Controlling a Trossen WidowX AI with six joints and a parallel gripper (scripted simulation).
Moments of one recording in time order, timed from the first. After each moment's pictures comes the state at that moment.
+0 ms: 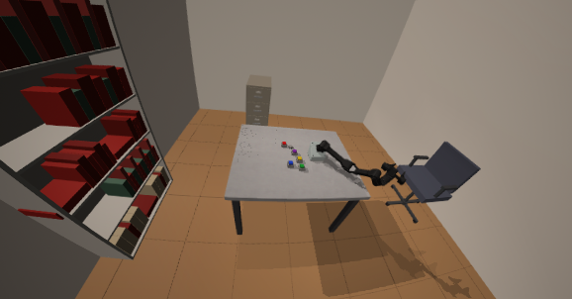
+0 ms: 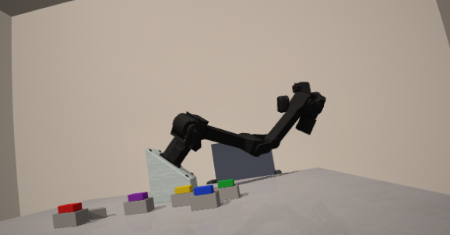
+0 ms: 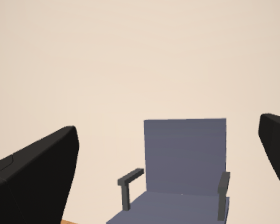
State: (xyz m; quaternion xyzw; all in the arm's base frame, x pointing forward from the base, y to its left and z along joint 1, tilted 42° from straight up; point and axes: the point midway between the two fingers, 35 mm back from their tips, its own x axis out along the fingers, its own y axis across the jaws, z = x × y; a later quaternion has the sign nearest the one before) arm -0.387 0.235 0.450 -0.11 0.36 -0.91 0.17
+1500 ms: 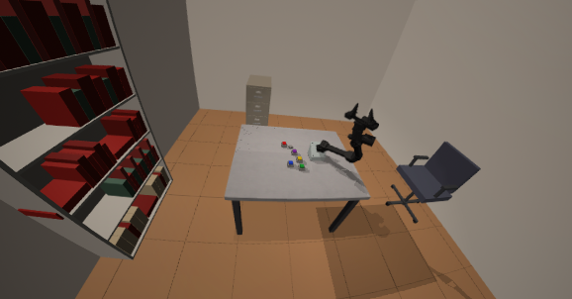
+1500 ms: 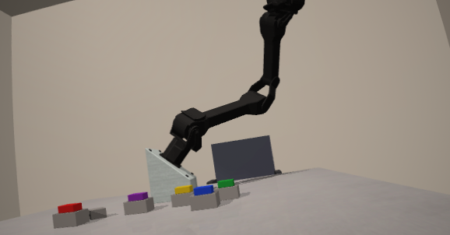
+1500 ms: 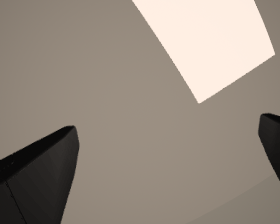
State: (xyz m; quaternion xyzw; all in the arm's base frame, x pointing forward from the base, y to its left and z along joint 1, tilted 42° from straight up) arm 0.034 -0.126 0.657 -0.41 0.65 0.15 -0.62
